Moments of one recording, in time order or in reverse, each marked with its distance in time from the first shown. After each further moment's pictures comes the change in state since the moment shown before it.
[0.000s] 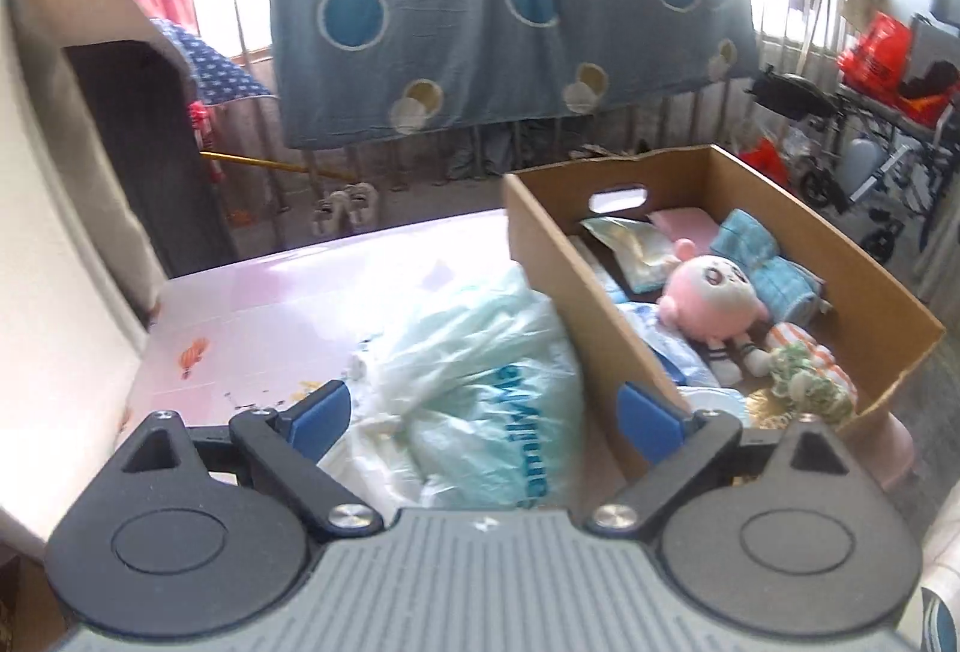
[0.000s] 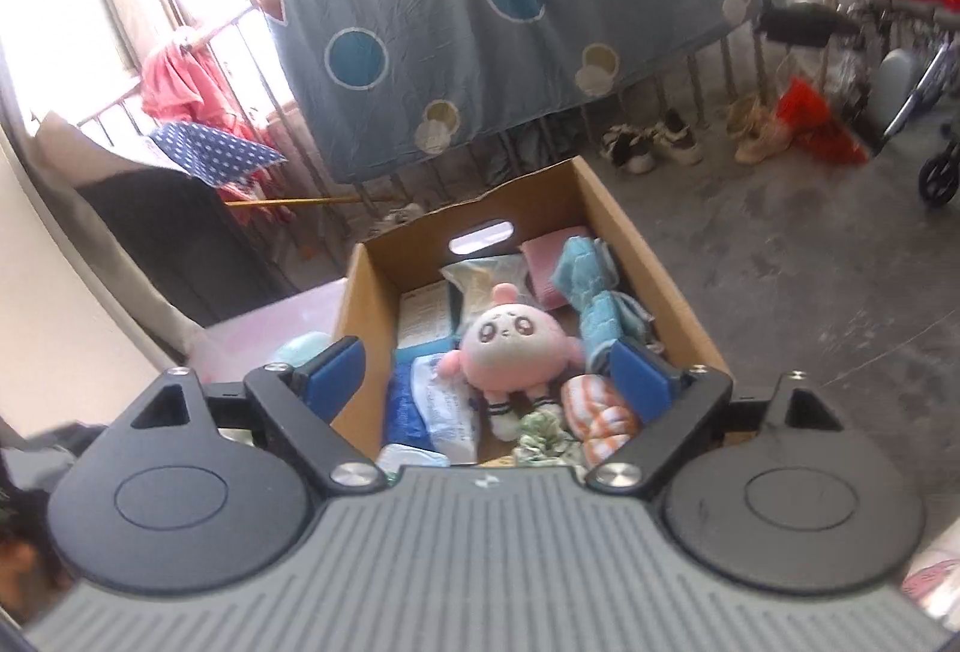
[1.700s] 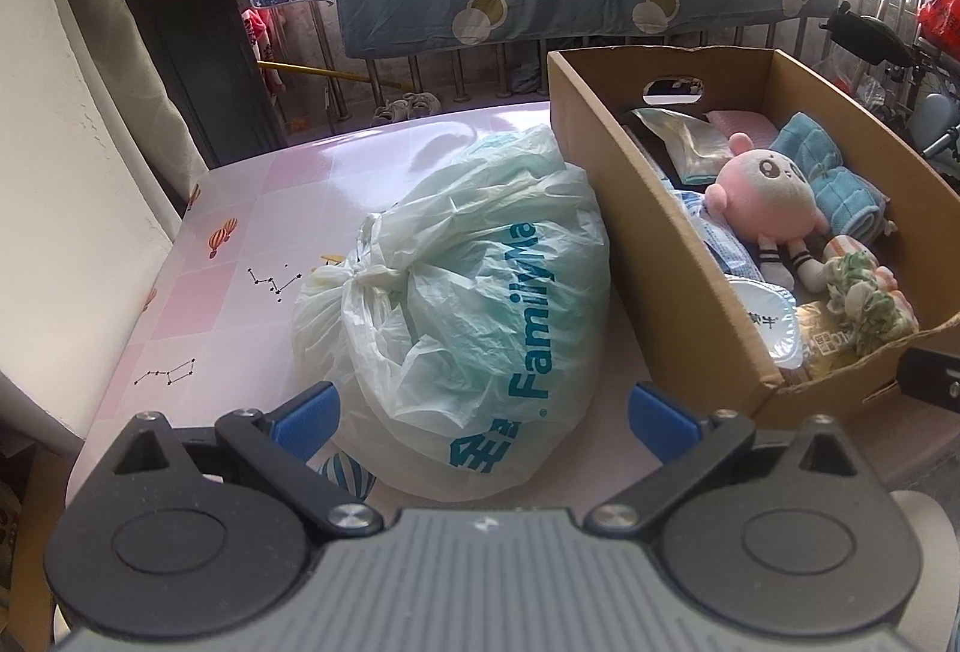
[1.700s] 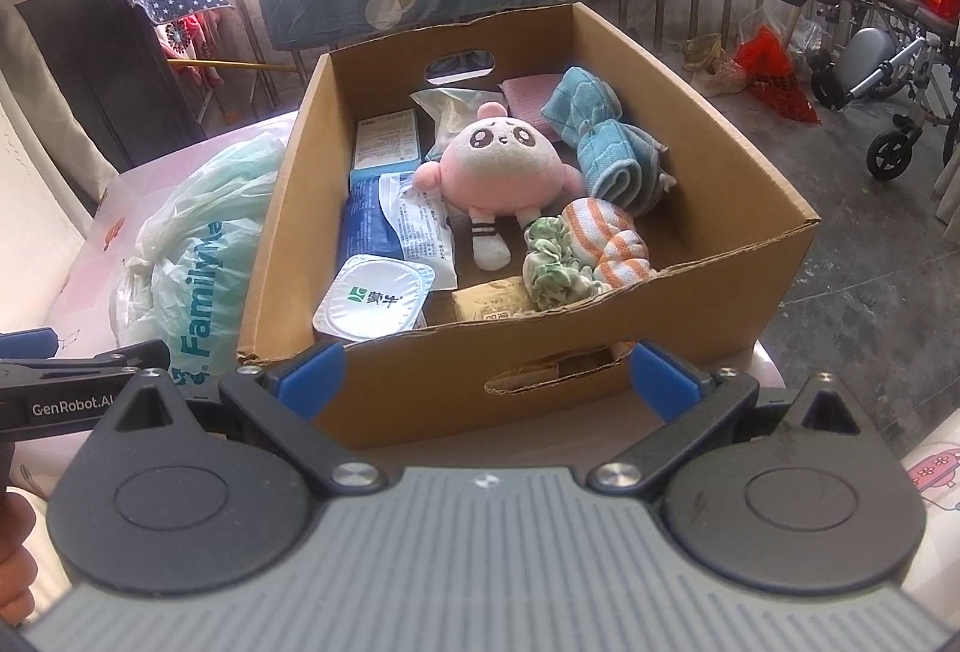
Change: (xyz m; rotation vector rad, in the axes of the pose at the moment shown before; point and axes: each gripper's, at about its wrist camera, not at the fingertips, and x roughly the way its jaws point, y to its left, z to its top) left arm 0.030 -0.040 -0.041 -0.049 0.172 0.126; right arm 0.061 0.054 -0.082 -0.067 0.213 -0.082
